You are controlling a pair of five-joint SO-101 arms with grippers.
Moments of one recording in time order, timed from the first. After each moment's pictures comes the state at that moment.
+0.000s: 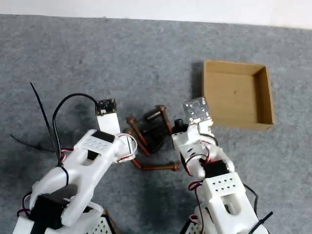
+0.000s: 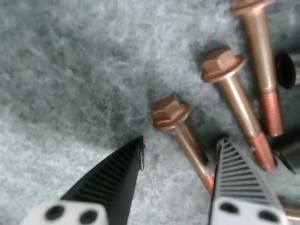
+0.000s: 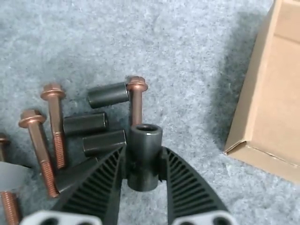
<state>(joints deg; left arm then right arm) 12.6 -11.9 58.6 42.9 35.7 -20.6 -54.7 76.3 25.2 5.2</state>
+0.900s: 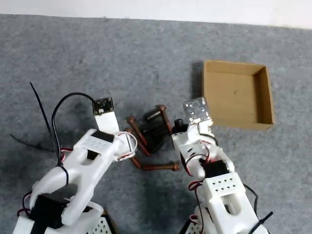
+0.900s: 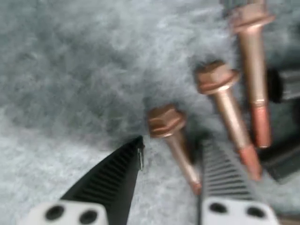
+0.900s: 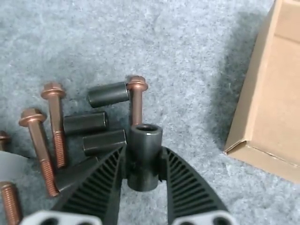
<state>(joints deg) 11.1 -11.9 58.3 40.6 38.5 -20.6 -54.7 76.3 25.2 5.4</state>
